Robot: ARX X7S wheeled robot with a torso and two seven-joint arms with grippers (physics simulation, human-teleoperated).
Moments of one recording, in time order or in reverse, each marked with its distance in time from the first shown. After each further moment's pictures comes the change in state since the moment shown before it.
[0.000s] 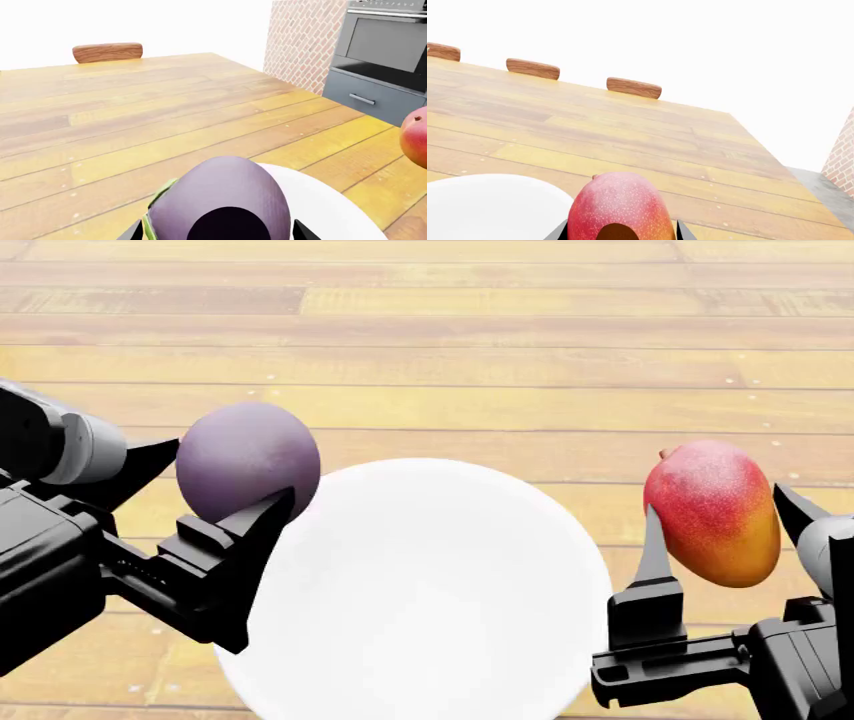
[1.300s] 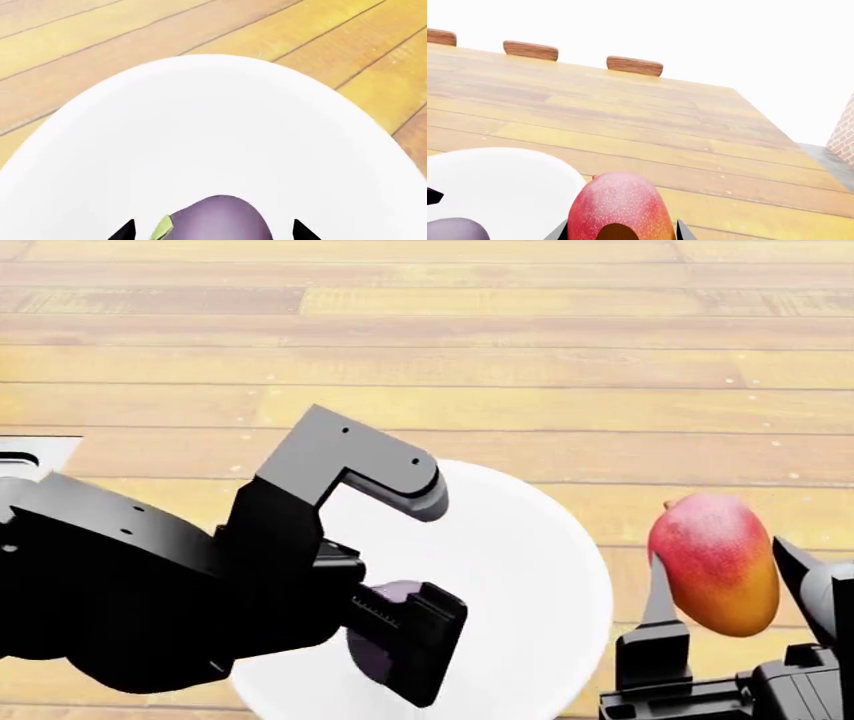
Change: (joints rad) left arm -0.278 0.366 0.470 -0.632 -0.039 -0.119 0.009; right arm -0.156 0.022 0.048 0.004 0.007 -0.058 -0.008
